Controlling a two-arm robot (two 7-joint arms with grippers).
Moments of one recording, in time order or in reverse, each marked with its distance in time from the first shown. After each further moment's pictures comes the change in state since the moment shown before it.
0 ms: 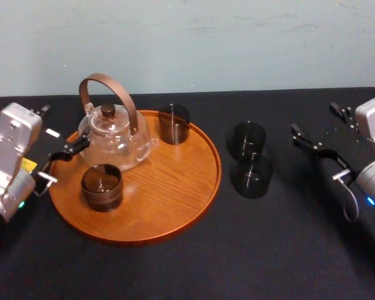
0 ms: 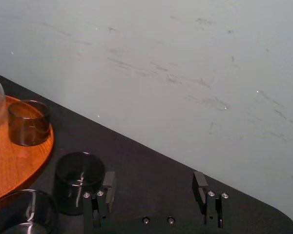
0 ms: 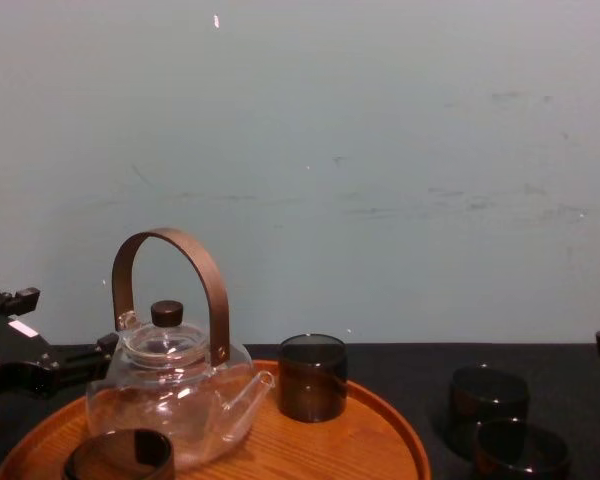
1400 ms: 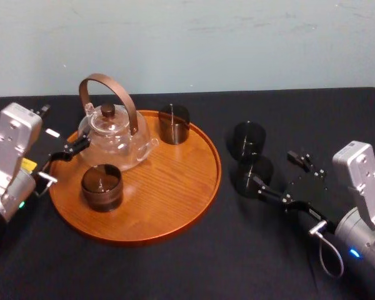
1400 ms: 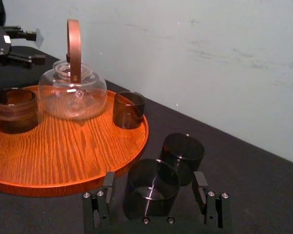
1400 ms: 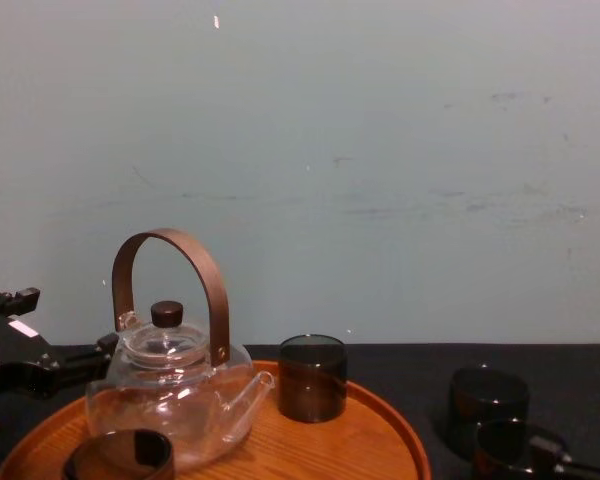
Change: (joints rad) left arm 0.000 0.000 0.000 0.000 0.000 0.000 0.000; right arm -0.218 -0.011 0.038 -0.217 0.021 0.071 0.157
